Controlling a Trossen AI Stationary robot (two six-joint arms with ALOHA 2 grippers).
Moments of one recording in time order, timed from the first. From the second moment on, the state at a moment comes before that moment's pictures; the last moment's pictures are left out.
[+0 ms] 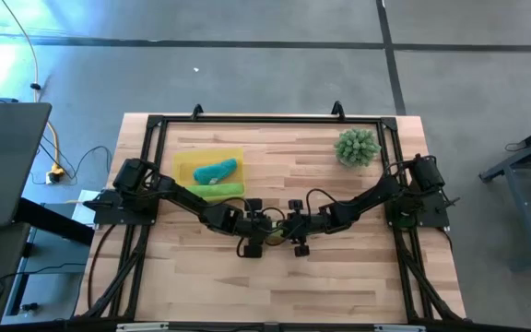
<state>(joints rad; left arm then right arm) -0.15 1.95 1.04 -0.07 -0.30 -0.14 0.26 1.86 0.80 0.21 0.18 0.00</state>
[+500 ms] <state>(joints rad) -0.13 1.95 1.04 -0.07 -0.23 -0.18 0.26 1.77 0.80 0.11 0.18 0.02</state>
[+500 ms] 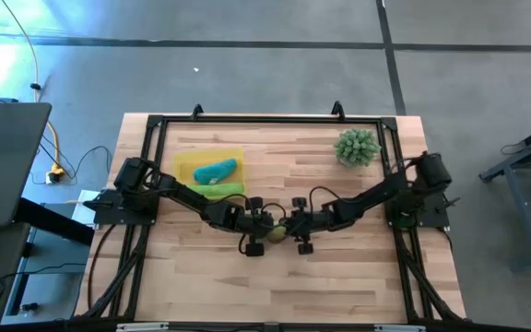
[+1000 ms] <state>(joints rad) -0.08 1.79 1.04 -0.17 -0.21 -0.06 0.26 1.45 0.79 -0.38 0.18 0.14</state>
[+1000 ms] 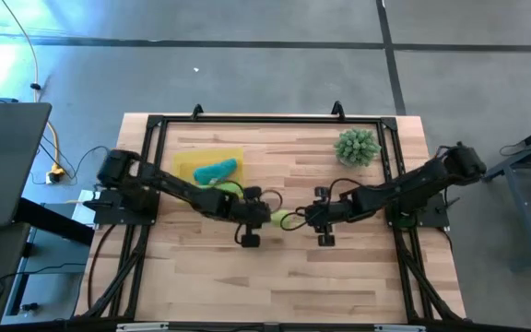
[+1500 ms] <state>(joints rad) 0.10 1.35 0.95 -0.63 -0.40 0.00 0.26 1.18 0.66 -0.44 0.27 0.20</state>
